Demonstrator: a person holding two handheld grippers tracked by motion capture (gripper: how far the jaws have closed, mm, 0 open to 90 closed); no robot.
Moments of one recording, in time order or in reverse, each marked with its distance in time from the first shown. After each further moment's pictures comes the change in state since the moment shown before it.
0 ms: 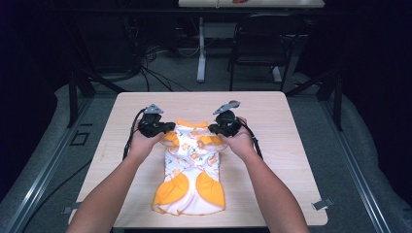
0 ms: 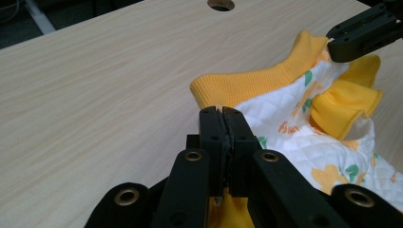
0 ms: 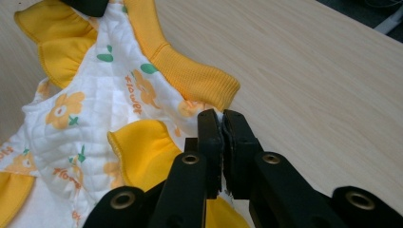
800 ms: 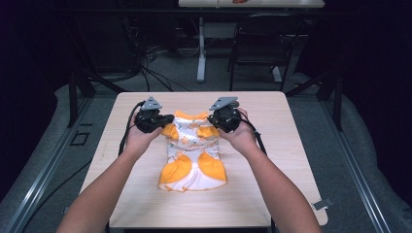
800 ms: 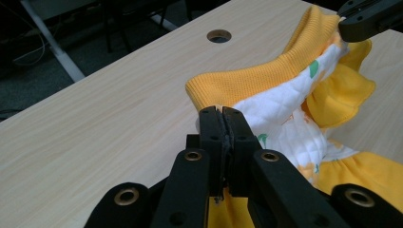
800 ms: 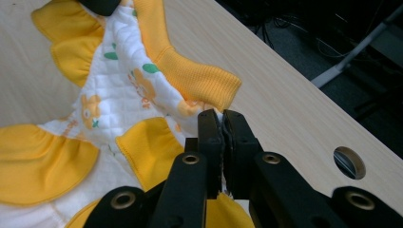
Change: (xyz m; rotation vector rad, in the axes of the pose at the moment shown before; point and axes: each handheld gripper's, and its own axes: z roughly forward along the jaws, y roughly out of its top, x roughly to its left) left arm -0.014 0.015 -0.028 -0.073 0.022 0.109; right arm 0.024 0.027 -0.039 -0.055 -0.118 -0.179
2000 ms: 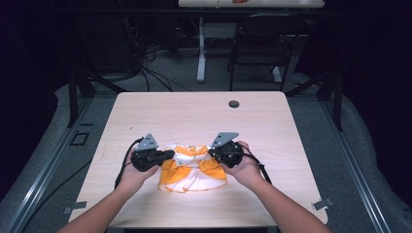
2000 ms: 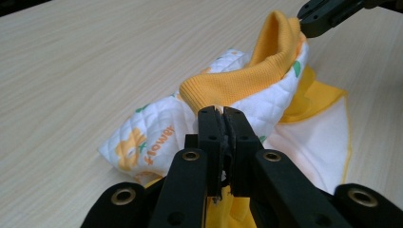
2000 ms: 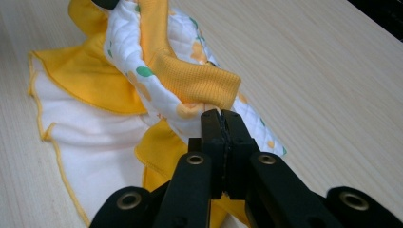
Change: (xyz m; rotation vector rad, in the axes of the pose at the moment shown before) left arm -0.055 -0.082 -0.020 0.013 -0.145 -0.004; right arm 0.062 -0.067 -0.012 0.057 0.113 -0.042
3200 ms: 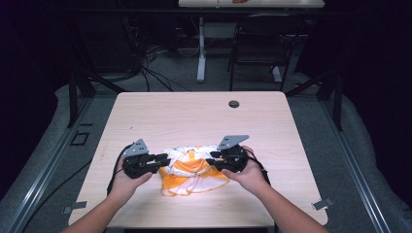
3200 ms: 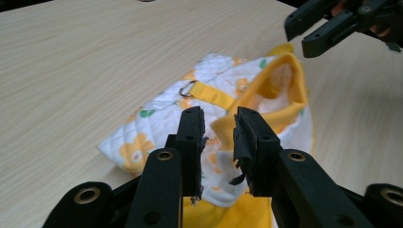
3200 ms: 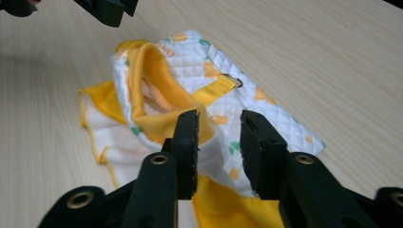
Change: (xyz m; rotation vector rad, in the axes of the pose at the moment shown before) left arm -0.004 -0.009 -0.024 -0.046 -0.020 -0.064; right arm 0.002 -0.012 -0.013 -0.095 0.134 0.099
